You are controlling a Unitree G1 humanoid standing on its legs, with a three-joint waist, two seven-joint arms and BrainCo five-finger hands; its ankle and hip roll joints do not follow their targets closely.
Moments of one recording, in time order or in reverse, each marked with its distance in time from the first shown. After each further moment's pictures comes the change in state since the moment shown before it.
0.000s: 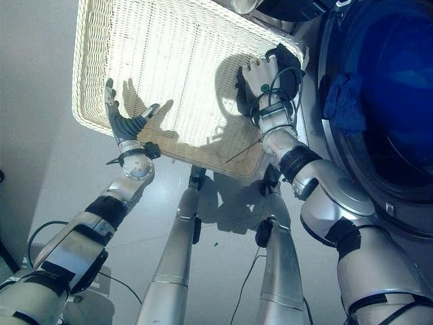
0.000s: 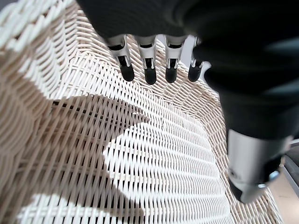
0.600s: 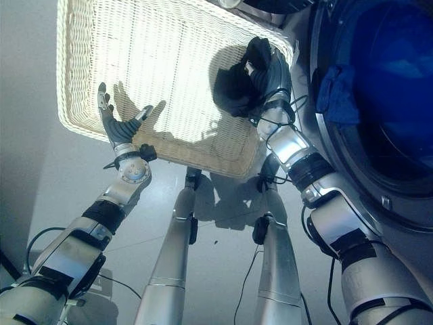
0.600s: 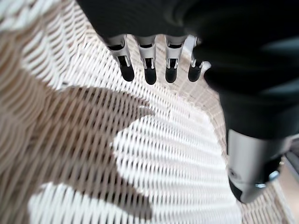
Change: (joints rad) left arm 0.063 0.011 0.050 -0.049 0.000 0.000 0.002; right arm 0.201 -0.038 -0.481 -0.374 1.098 -0.369 -0.152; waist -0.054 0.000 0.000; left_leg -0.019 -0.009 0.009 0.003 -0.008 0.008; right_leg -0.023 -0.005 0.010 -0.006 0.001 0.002
